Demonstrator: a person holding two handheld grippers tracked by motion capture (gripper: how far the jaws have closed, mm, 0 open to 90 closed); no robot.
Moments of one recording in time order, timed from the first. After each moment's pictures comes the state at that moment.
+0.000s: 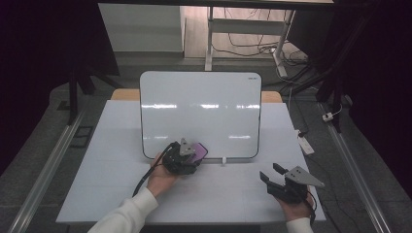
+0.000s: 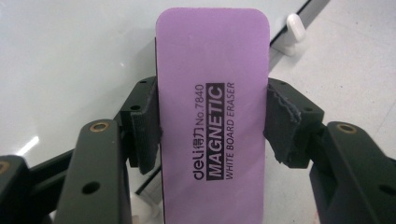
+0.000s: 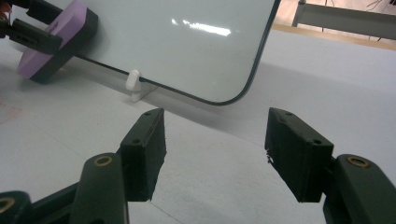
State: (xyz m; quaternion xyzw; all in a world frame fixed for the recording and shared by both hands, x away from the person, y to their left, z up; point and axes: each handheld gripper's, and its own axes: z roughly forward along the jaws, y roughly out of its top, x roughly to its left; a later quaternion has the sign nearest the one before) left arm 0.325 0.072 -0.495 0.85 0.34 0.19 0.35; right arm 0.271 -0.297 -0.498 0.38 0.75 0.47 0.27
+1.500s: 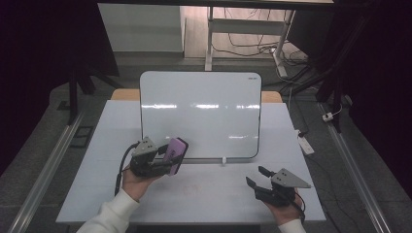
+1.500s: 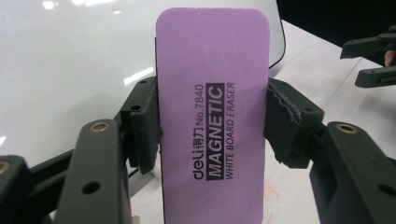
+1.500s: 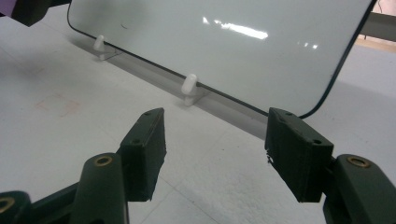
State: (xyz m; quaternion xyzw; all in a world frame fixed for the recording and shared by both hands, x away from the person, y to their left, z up) left arm 0.282 0.147 -0.457 0.77 0.38 0.14 0.49; right arm 0.262 -0.264 -0.497 0.33 0.77 0.48 0.24
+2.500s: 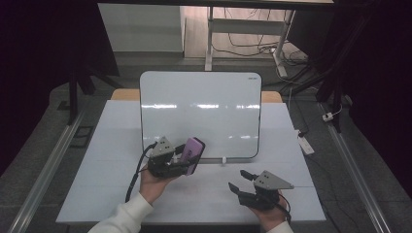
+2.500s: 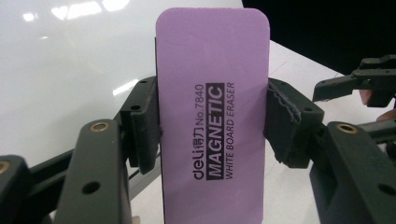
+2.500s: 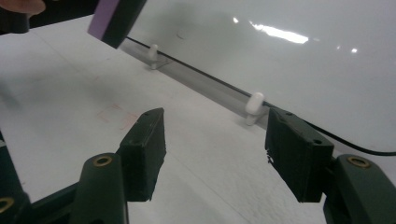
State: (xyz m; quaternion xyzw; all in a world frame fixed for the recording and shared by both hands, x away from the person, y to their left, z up) left arm 0.286 0.104 -0.457 0.76 0.37 0.14 0.52; right arm 0.250 -0.219 -0.493 0.30 0.79 0.50 0.19
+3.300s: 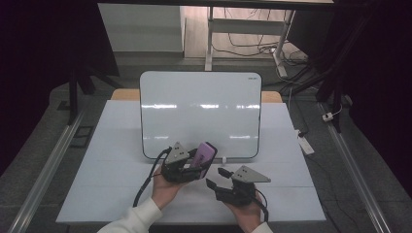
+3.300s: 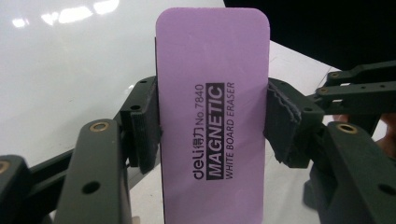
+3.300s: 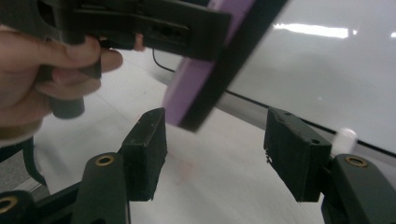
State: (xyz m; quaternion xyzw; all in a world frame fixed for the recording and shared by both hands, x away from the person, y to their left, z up) left arm 0.283 0.070 -0.468 0.77 0.35 0.14 0.52; right arm 0.255 -0.157 -0.492 0.33 0.77 0.53 0.14
